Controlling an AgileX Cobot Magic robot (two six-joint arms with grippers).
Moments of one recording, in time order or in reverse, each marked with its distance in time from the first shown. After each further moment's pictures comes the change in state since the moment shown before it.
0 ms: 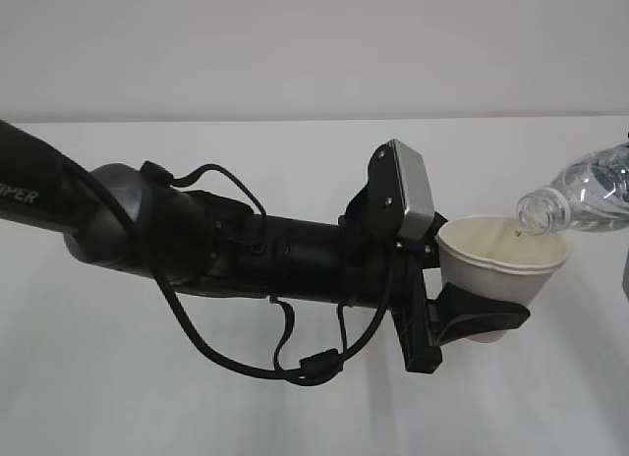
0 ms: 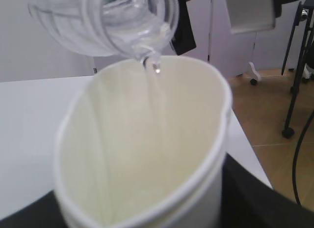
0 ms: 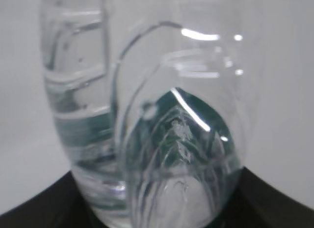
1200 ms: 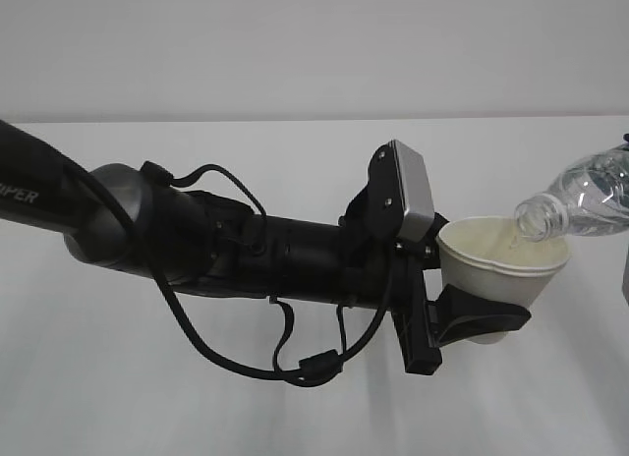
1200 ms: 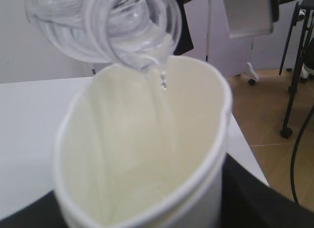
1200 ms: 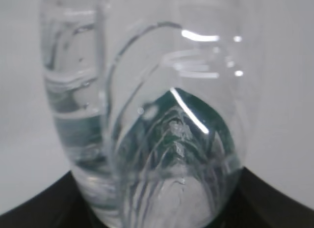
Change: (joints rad) left arm 0.000 0.000 0.000 0.007 -0.006 0.000; right arm 0.000 0.000 -0.001 -0.025 0.003 -0.004
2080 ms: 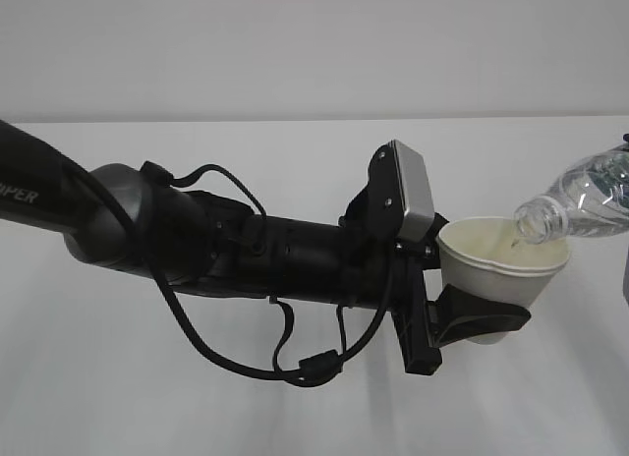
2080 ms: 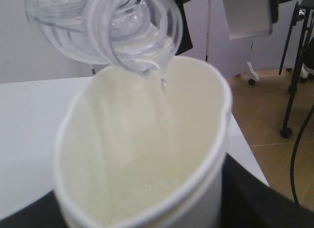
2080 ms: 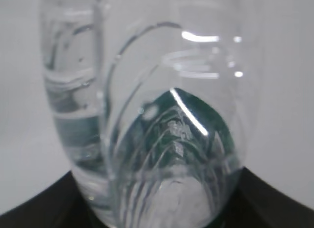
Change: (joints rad) left arm 0.000 0.000 0.000 0.000 0.000 0.000; right arm 0.000 0.000 0.000 0.000 0.001 -0.017
